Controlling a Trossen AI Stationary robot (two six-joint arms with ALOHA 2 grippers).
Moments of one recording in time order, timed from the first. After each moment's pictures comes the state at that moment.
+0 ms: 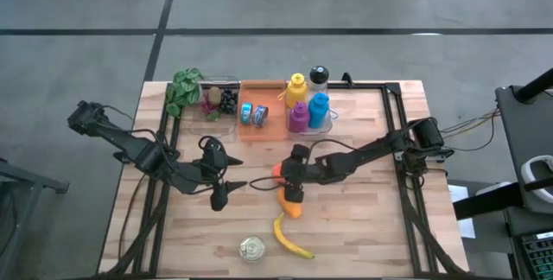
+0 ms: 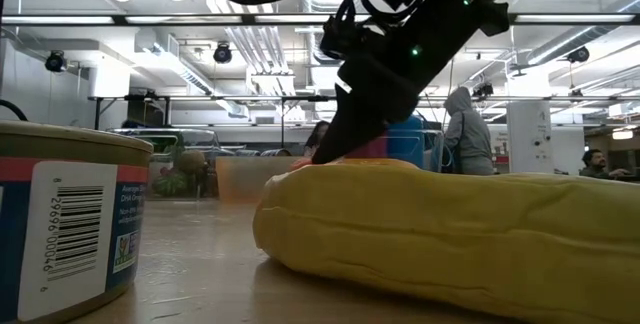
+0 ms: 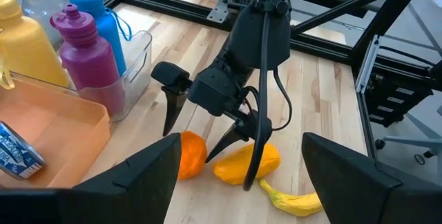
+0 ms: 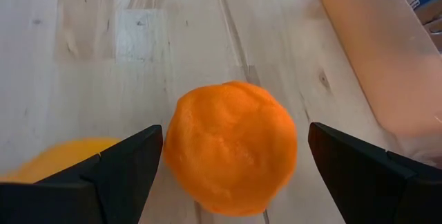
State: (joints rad) left arm -0.51 1.18 1.09 -0.53 -0.58 -0.55; right arm 0.19 1.86 1.07 -0.06 0.36 0.21
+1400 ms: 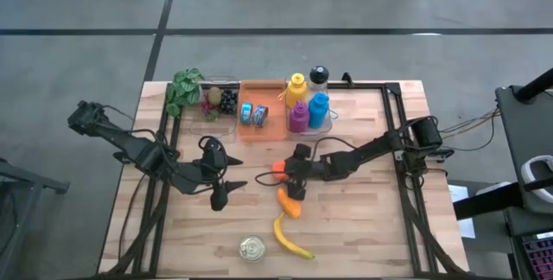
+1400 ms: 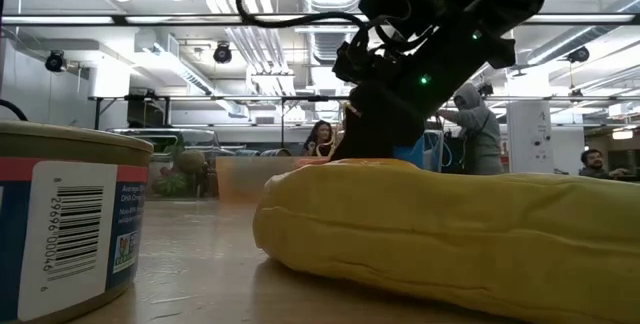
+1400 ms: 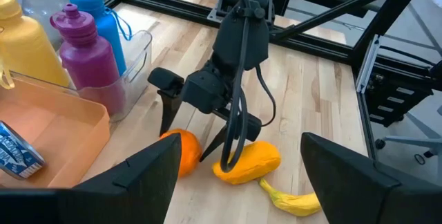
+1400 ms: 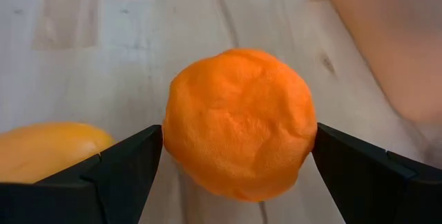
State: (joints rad) left arm -0.51 1.18 1.09 -0.53 -0.58 -0.55; right arm 0.15 1.87 0.94 0.14 0.32 0.21
